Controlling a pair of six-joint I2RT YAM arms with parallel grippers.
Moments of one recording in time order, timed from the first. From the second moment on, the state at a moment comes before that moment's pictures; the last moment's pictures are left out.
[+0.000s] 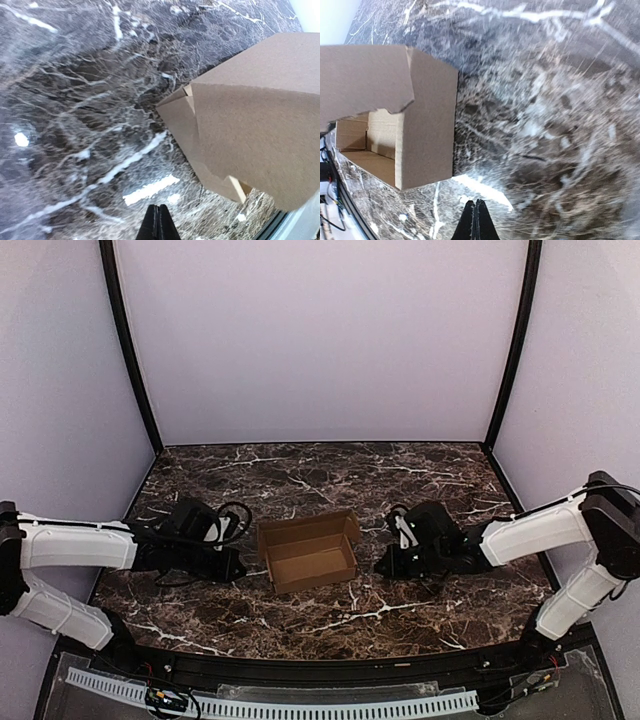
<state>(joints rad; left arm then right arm) -0.70 1.30 0.57 -0.20 0.18 -0.55 0.85 1.55 0.62 0.11 -0.14 0.74</state>
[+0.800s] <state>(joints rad) -0.70 1.23 0.73 -0.28 0.19 -0.50 0.71 1.55 0.91 0.00 -0.29 0.44</state>
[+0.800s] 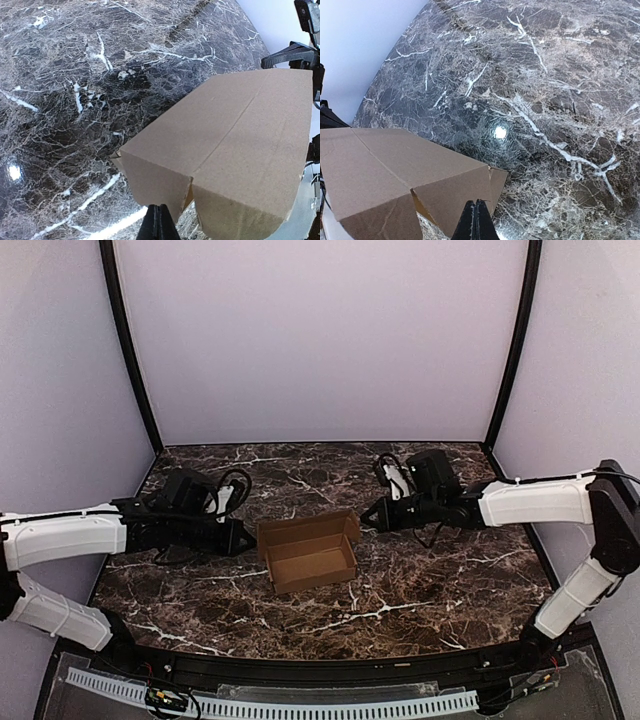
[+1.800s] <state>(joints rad) -0.70 1.29 0.72 -0.18 0.30 -0.57 0.76 1.64 0.92 0.02 -0.40 0.48</state>
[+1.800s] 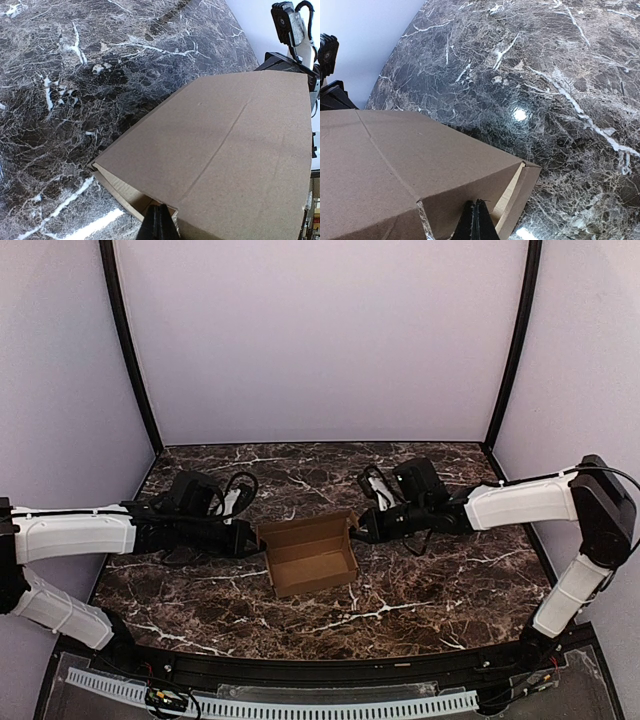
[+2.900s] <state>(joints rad) -0.71 1.20 0.63 -0.28 0.19 -0.55 0.83 1.59 0.82 -0.06 -0.20 0.47</state>
